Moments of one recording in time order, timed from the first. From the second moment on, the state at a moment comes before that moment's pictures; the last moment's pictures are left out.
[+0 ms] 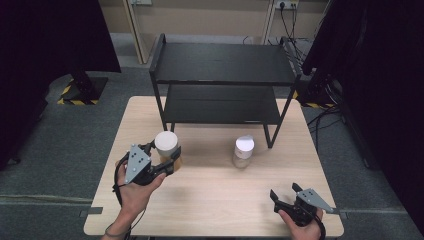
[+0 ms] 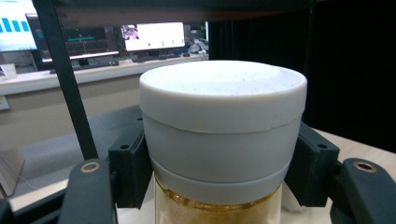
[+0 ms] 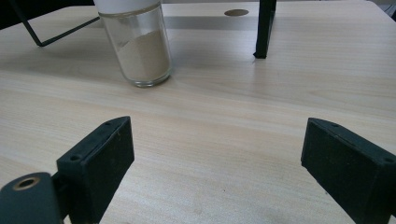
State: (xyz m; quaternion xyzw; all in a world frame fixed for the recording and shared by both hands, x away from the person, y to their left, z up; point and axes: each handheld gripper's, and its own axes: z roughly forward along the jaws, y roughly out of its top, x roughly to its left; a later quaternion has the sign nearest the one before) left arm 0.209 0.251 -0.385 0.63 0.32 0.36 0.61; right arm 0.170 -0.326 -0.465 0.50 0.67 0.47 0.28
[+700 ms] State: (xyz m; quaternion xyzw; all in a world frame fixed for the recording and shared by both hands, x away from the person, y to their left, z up) left arm 0.226 0.226 -0.355 0.58 0.33 0.40 0.62; right arm 0.170 -0.327 -0.465 0.50 0.67 0.47 0.28
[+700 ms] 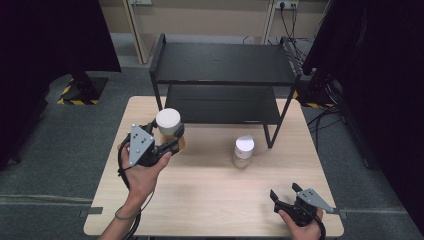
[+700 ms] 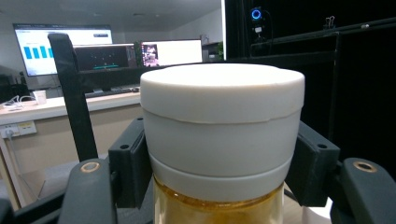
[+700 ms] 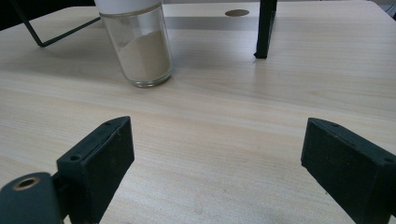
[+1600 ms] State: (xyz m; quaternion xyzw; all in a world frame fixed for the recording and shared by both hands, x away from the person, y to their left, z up) left arm 0.249 0.208 -0.305 0.54 0.34 0.43 0.64; right arm 0.170 -0.327 -0.465 0.50 0.67 0.47 0.28
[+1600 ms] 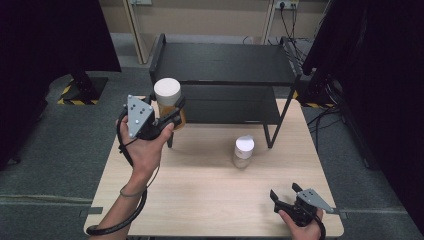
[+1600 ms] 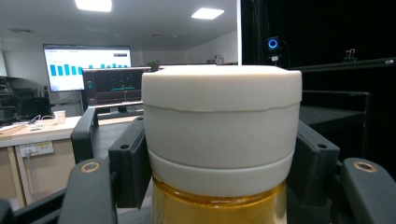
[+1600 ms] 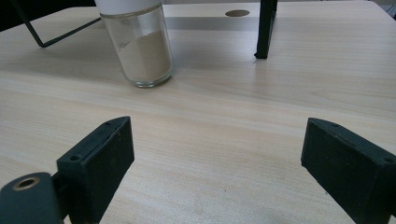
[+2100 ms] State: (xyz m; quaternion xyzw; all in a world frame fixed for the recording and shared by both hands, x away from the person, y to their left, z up) left arm 0.261 0.204 -0.279 0.53 0.35 0.43 0.64; right arm 0.170 -0.328 -0.465 0.50 0.67 0.47 0.28
